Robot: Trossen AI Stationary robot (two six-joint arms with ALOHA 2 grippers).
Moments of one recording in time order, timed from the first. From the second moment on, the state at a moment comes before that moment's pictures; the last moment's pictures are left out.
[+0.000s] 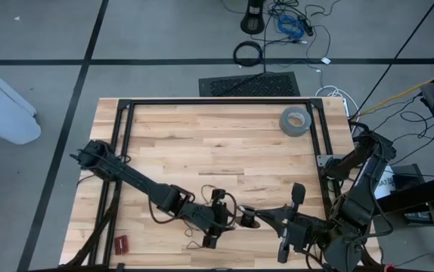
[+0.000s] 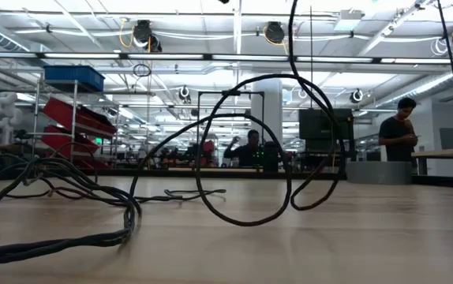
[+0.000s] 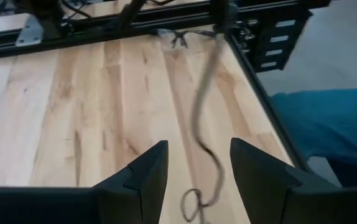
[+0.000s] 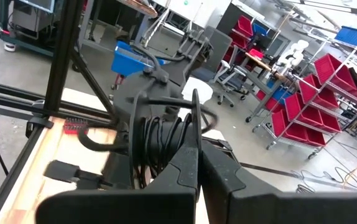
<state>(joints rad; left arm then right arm) -0.47 1.85 1.42 -0.14 -0.23 -0.12 0.92 1.58 1.64 -0.43 1.21 -0.04</state>
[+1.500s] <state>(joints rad) -0.56 1.64 1.42 -0.35 -0.55 -0.15 0.92 1.58 1.64 -0.44 1.20 -0.04</state>
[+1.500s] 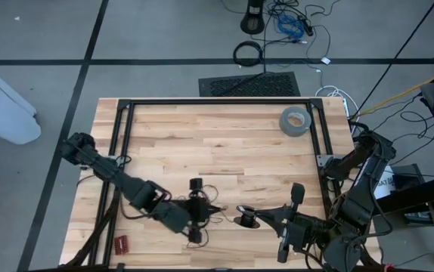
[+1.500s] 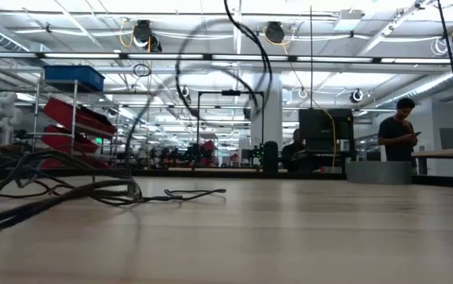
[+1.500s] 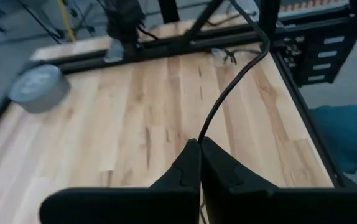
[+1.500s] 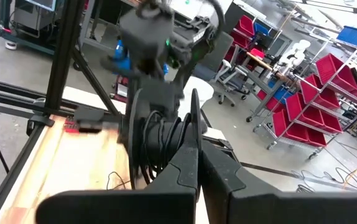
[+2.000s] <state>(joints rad) -0.72 1.54 1.42 -0.41 -0.90 -0.15 0.92 1.58 1.64 -0.48 1.14 -0.03</state>
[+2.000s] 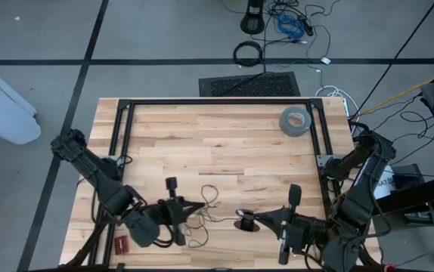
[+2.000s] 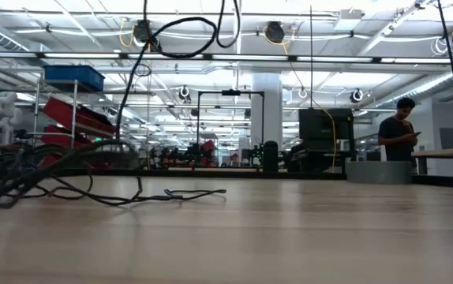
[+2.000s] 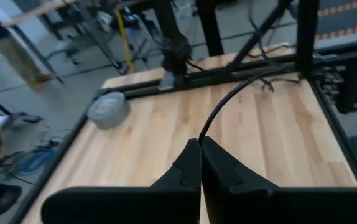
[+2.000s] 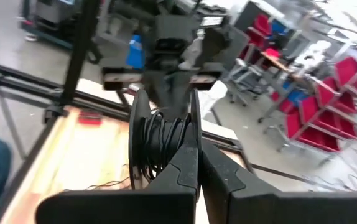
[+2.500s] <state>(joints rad) -0.81 1.51 1.42 -0.41 -1.15 -0.12 0.84 1.58 1.64 -0.57 1.00 0.04</state>
